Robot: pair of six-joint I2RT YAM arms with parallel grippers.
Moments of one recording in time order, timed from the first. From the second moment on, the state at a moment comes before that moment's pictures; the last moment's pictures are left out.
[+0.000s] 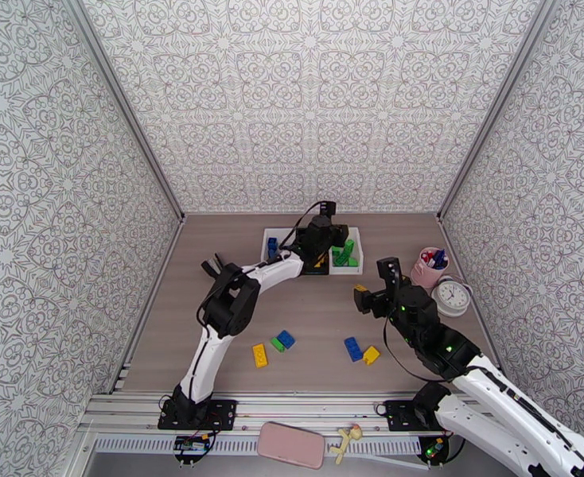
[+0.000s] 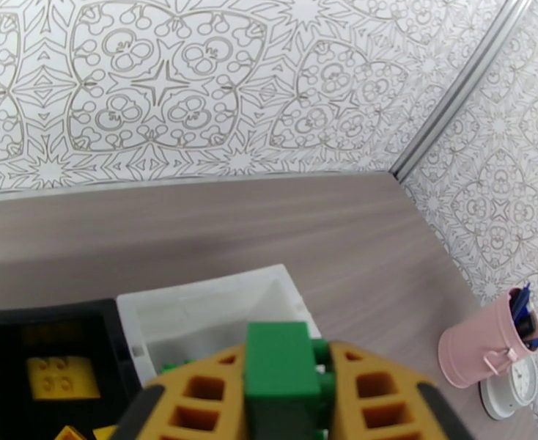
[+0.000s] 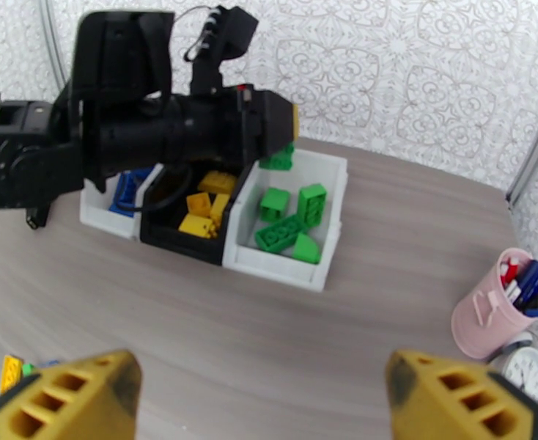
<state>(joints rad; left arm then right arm) -0.67 2.34 1.87 0.19 -0.05 -0.47 0.65 0.75 0.68 -0.32 0.33 0.16</state>
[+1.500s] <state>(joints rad) -0.77 1.53 0.84 0.37 0.15 -0.10 0.64 0.69 0.68 -0.82 0.36 0.73</state>
